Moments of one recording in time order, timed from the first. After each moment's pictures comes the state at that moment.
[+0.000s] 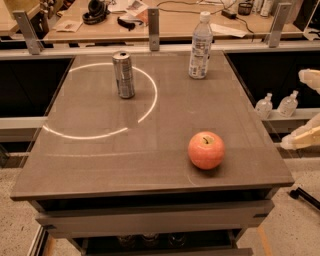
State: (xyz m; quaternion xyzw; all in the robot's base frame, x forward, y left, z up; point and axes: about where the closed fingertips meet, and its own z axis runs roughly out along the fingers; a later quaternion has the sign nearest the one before) arm 0.471 -0.265 0.947 -0.48 0.71 0.17 0.49
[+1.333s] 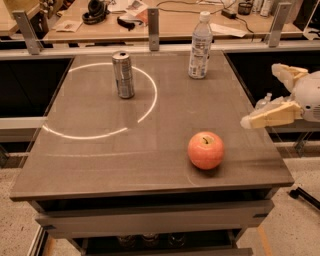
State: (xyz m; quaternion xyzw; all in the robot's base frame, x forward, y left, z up) arm 0.533 -0.232 0.930 -0.43 0.71 0.16 0.53
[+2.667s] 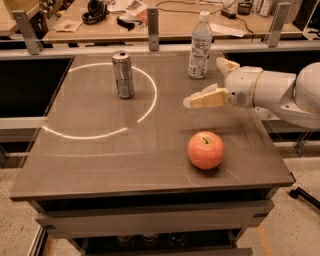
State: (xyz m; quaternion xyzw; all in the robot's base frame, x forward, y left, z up) arm 0.630 -0.120 0.908 -0.40 0.67 0.22 0.59
